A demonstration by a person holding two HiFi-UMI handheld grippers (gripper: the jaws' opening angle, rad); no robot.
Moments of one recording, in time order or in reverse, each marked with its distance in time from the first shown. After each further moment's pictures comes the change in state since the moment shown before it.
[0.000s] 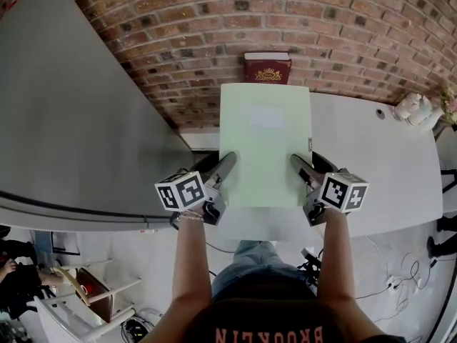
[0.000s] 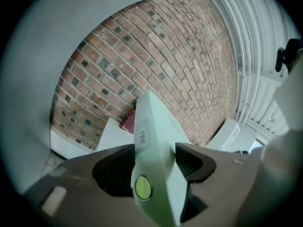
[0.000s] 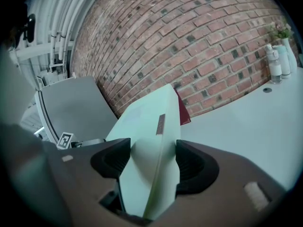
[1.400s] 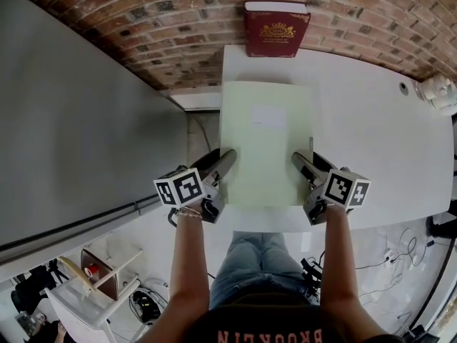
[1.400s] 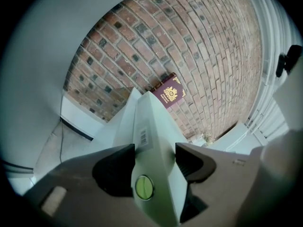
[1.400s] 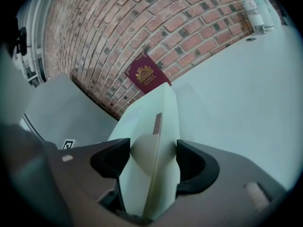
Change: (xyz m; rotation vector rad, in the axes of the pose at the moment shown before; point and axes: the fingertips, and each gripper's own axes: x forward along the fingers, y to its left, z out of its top) left arm 0.029 0.095 -0.090 -0.217 0.180 0.081; right arm 0.052 -0.070 -0.105 0.254 0.212 -0.067
